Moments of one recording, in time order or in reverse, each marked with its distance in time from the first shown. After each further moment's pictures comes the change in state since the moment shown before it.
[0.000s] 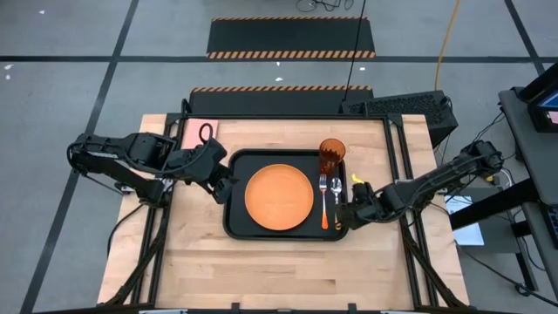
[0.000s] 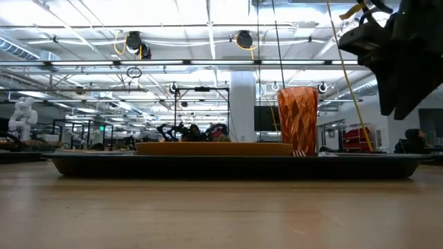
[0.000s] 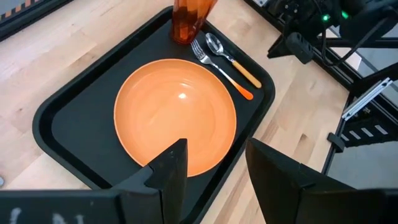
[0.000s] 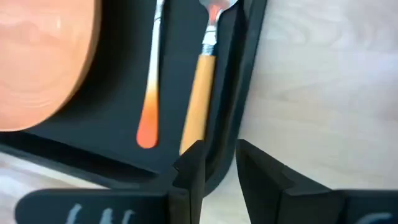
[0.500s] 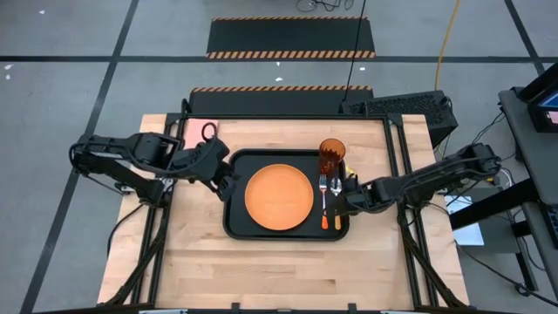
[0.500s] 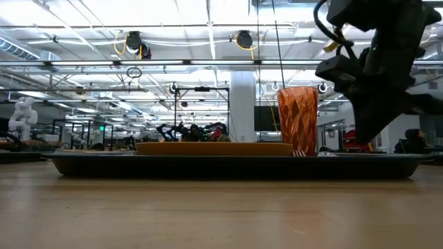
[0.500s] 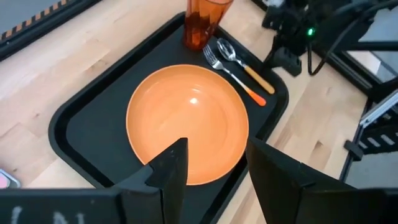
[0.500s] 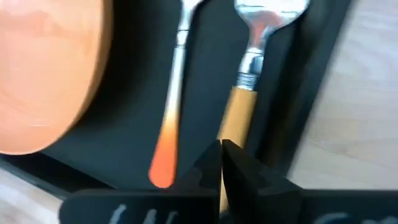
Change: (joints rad) left arm 0.016 0.018 0.000 0.000 -0.035 0.019; right arm -0.169 0.059 -0.128 0.297 -0.084 -0.221
